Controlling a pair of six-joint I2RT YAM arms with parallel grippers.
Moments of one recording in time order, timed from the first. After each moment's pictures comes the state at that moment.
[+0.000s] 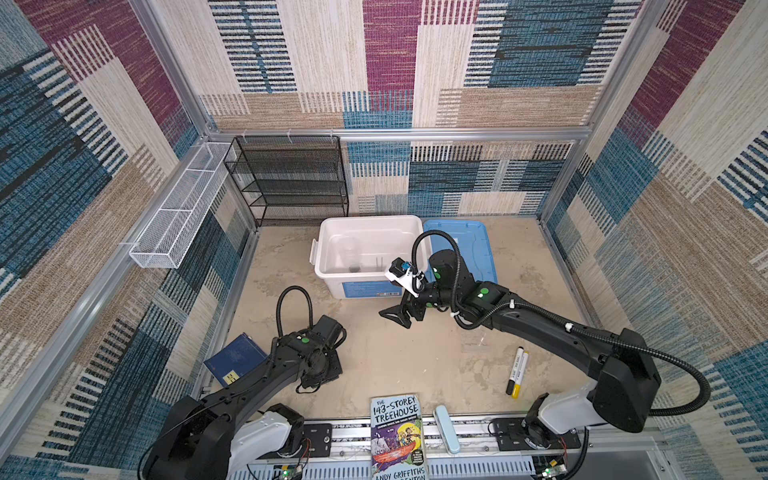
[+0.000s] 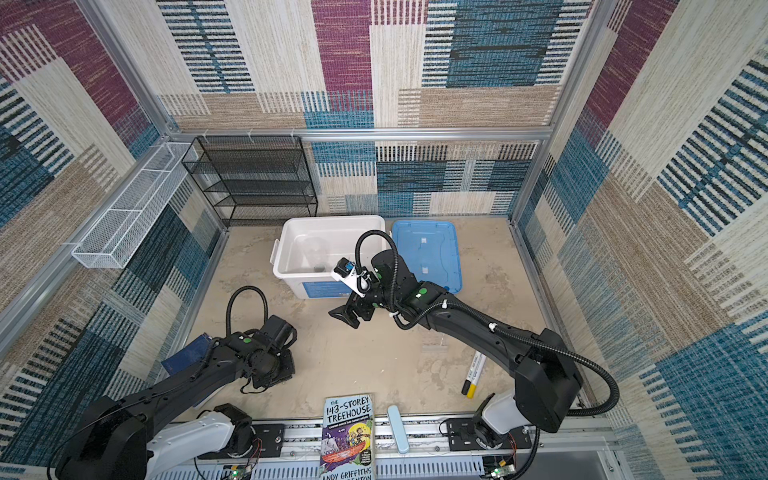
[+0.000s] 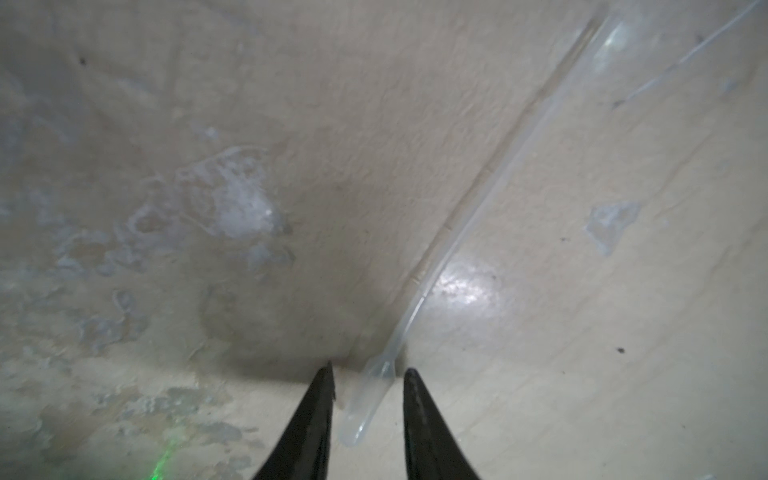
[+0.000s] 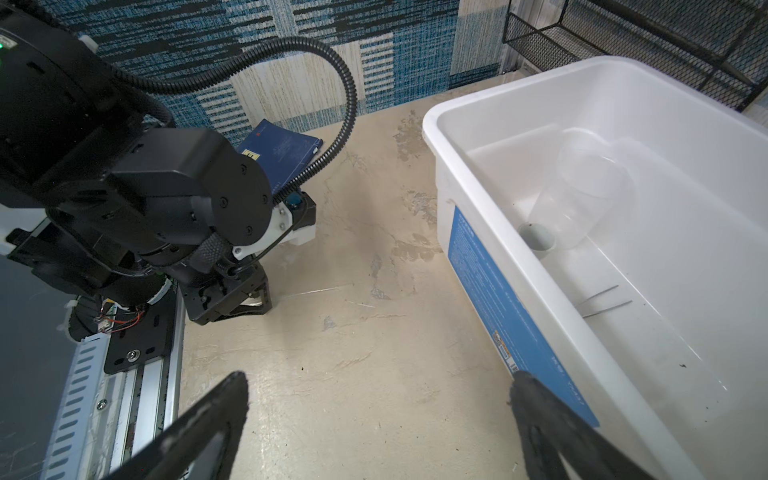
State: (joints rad) left arm -0.48 1.12 0.52 -0.83 -0.02 -0.83; right arm 0.77 1.47 1.13 -0.21 -0.46 -0.19
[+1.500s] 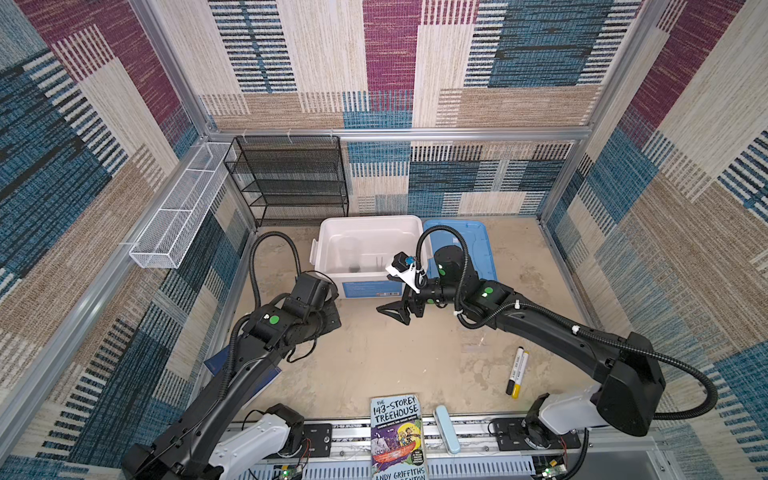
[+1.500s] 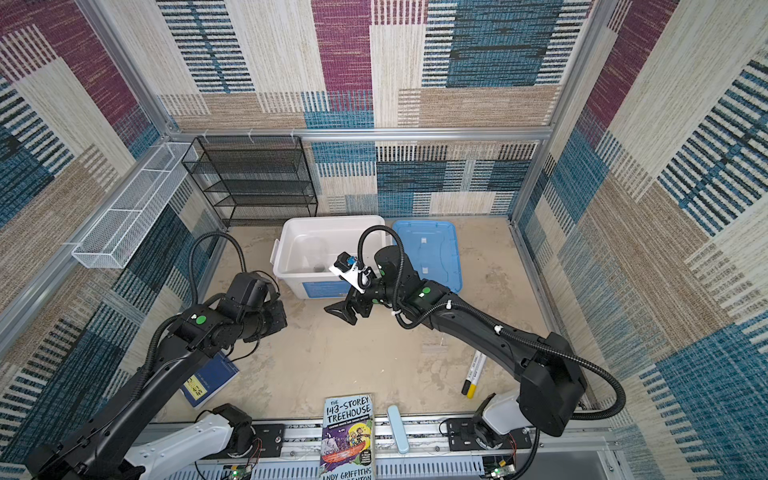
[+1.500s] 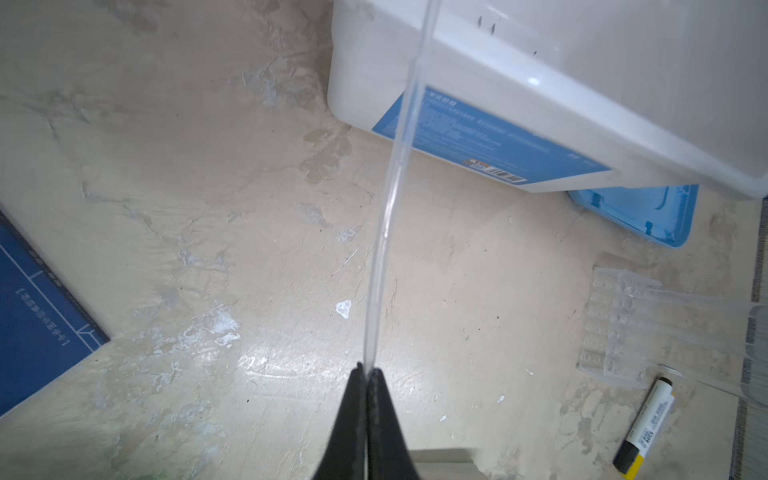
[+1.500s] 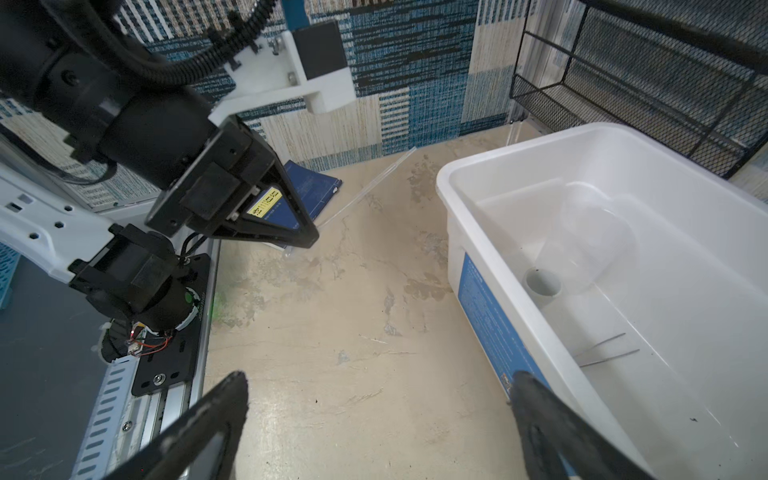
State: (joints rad) left arm -0.48 1.04 1.10 -1.03 -0.13 -0.71; right arm 0.75 1.43 1.15 -0.12 -0.52 -0.15
